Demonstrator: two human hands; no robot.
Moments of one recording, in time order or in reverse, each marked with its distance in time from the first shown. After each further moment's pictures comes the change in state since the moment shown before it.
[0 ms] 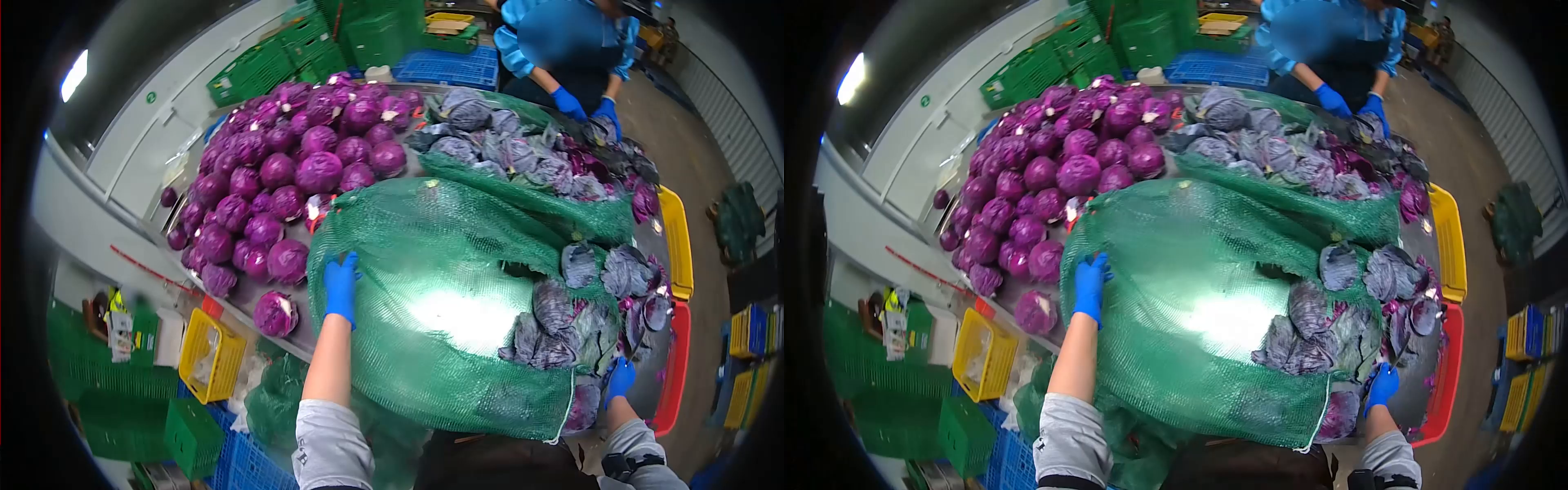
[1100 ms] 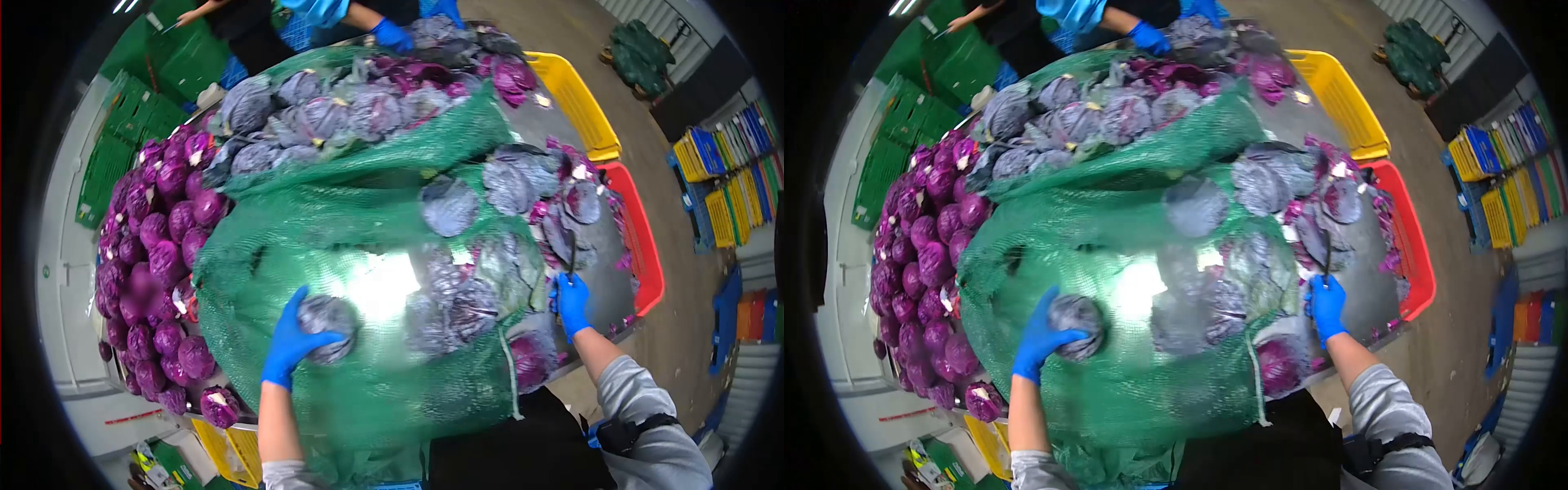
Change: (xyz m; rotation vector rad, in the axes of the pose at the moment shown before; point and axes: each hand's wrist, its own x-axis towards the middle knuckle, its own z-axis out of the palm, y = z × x) left_hand -0.117 0.085 0.123 0.550 -1.006 0.101; right_hand -0.029 -0.042 0.008 -0.025 0.014 0.188
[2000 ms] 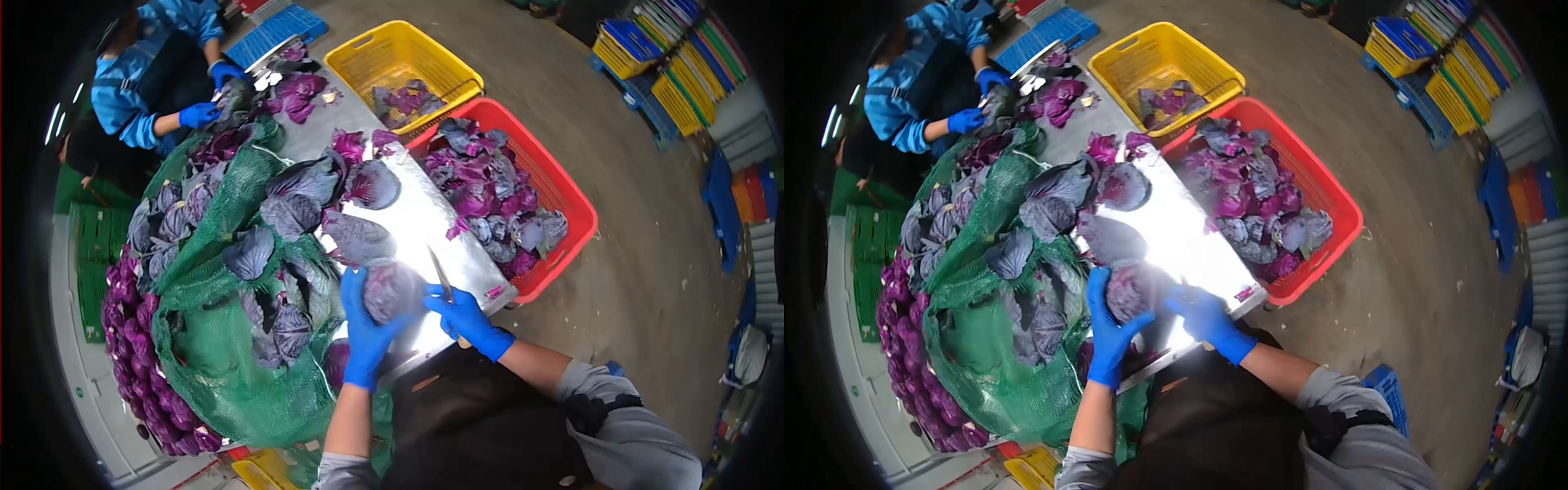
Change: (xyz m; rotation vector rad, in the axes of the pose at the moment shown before) left_hand -0.034 0.188 0.440 -0.084 -0.049 0.418; right_hand 0.002 0.018 -0.184 0.223 -0.590 -0.010
